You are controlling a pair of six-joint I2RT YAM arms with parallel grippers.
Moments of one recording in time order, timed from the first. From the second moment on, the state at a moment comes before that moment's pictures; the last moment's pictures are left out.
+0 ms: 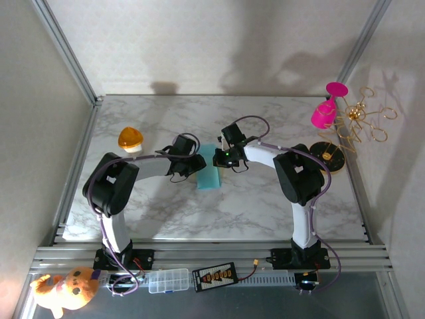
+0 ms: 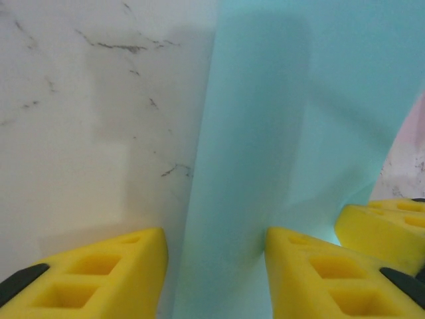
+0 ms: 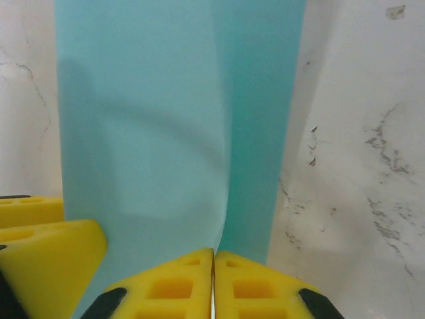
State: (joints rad) left arm -0.50 1.87 1.04 -0.16 0.15 -0.92; right arm 0.58 2.03 1.33 -0.37 -0.34 0.49
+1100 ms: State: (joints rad) left arm -0.57 1.94 1.15 -0.30 -0.02 -0.85; right arm 0.48 1.81 1.12 -0.20 -0.32 0.62
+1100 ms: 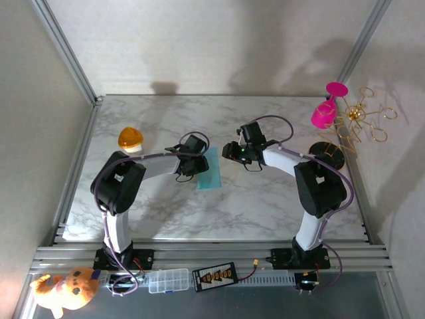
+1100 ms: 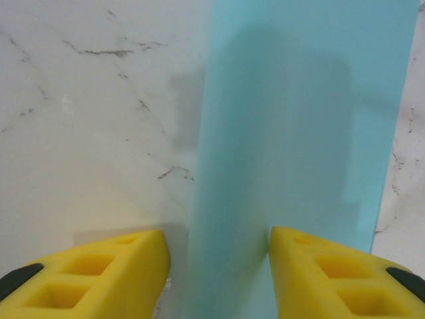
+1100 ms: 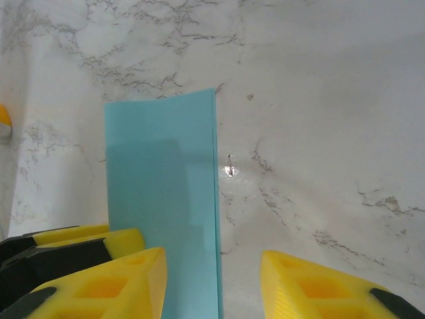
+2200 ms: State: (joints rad) left arm -0.58 1.95 1.16 -0.33 -0.04 -0.85; right arm 0.53 2.00 1.23 -0.18 -0.54 0.61
